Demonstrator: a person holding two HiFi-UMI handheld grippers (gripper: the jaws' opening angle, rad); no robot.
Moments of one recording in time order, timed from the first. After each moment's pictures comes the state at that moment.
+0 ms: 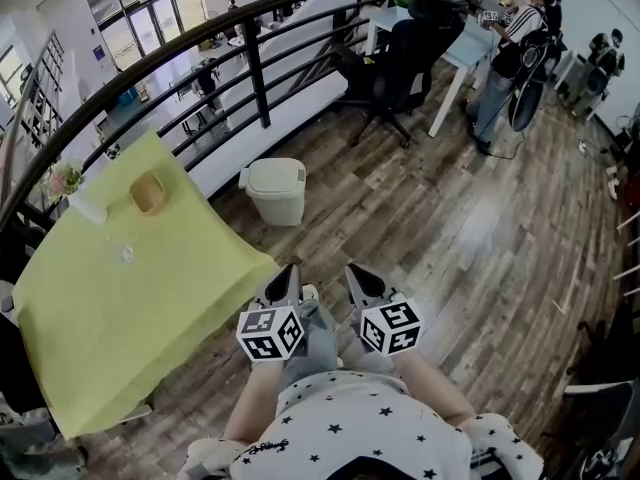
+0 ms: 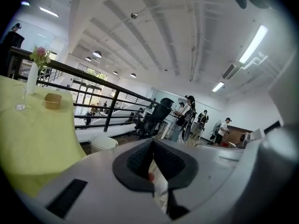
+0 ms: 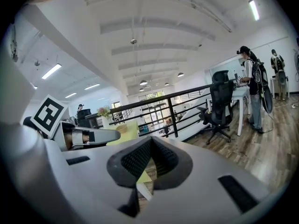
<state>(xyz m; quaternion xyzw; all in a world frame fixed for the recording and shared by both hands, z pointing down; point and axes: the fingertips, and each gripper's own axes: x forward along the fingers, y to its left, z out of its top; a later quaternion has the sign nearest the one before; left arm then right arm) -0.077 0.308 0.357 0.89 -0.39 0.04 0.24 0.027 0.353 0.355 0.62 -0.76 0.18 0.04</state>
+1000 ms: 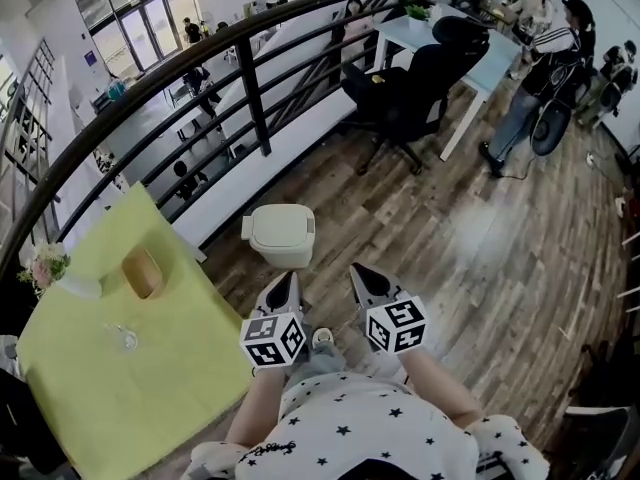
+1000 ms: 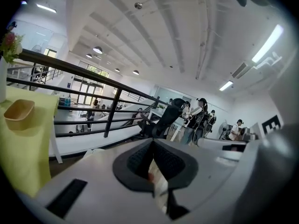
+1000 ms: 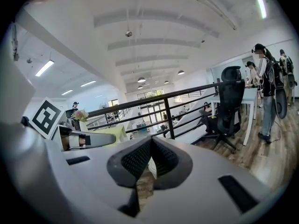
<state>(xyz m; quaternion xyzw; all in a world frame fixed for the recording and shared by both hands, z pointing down) -0.028 0.045 0.365 0.88 -0.40 0.06 0.26 0.089 0.084 0.351 0.62 -0.76 0.18 0.06</state>
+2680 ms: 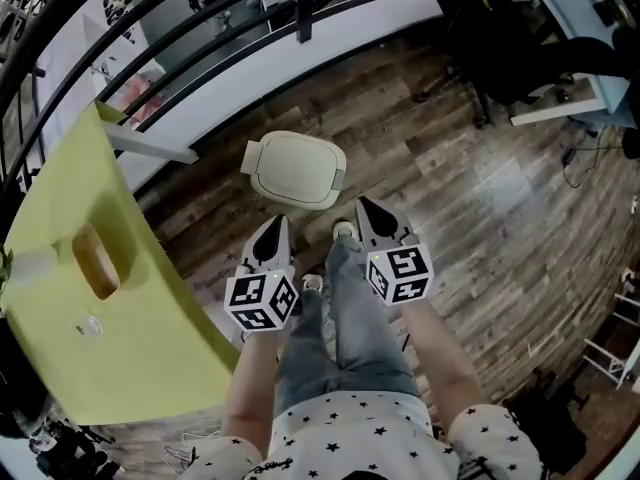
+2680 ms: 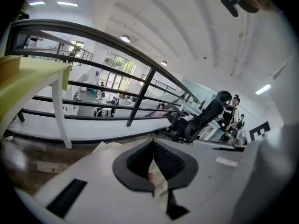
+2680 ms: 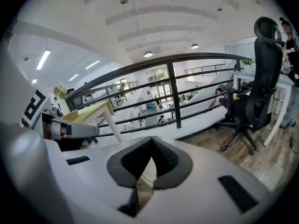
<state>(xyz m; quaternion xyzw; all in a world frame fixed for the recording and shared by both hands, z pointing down) -0.023 -0.201 0.554 0.78 -0.51 0.09 0.35 0.122 -0.211 0.563 0.53 -0.79 0.25 0.18</state>
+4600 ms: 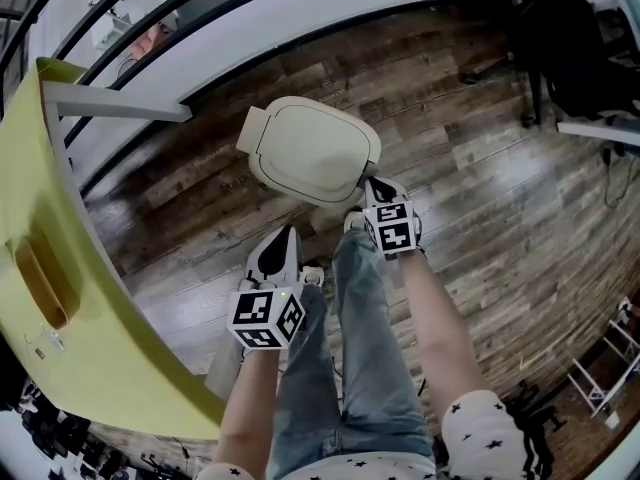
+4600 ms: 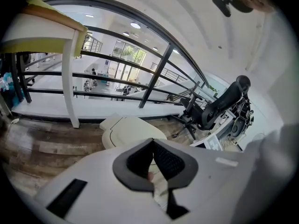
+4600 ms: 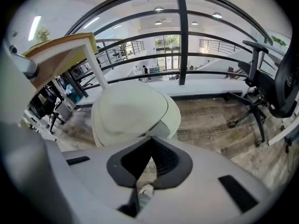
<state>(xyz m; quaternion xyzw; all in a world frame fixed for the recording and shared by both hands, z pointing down) -0.035 -0.199 0.742 0.73 -0.53 0.14 0.41 0.129 -0.251 0.911 0.44 -0.75 0.30 0.39</state>
